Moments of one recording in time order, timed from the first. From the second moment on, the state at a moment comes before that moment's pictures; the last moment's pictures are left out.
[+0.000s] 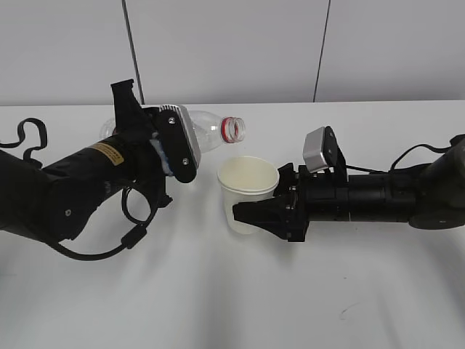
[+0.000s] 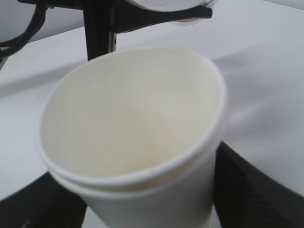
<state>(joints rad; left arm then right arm) -0.56 1.88 -0.81 -0.16 -0.78 1.29 0.14 2.19 -0.98 -1.24 -1.15 0.57</state>
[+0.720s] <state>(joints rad) -0.56 1.88 -0.80 -0.20 -0.85 1.53 0.14 2.19 -0.98 -1.25 -1.15 0.57</state>
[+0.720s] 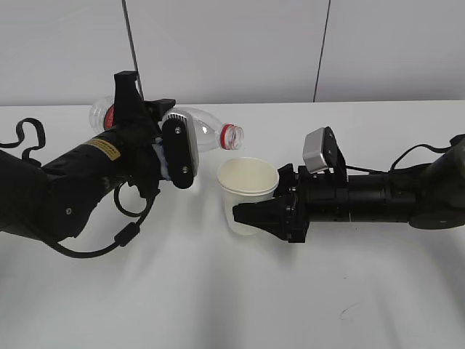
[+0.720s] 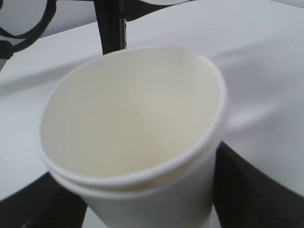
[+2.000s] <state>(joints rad) -0.56 1.88 -0.80 -0.24 -0.92 1.69 0.14 2.19 -0.98 -1.23 -1.15 0.57</state>
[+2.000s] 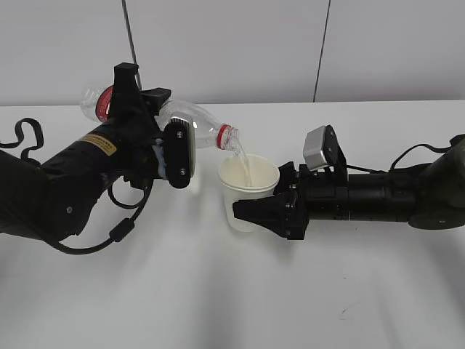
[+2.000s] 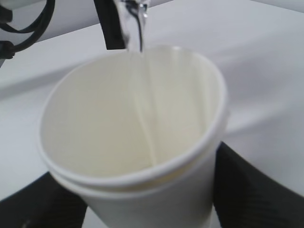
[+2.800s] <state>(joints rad) -0.56 1.88 -0.80 -0.24 -0.93 1.71 0.14 2.19 -0.98 -1.23 -1.15 0.57</state>
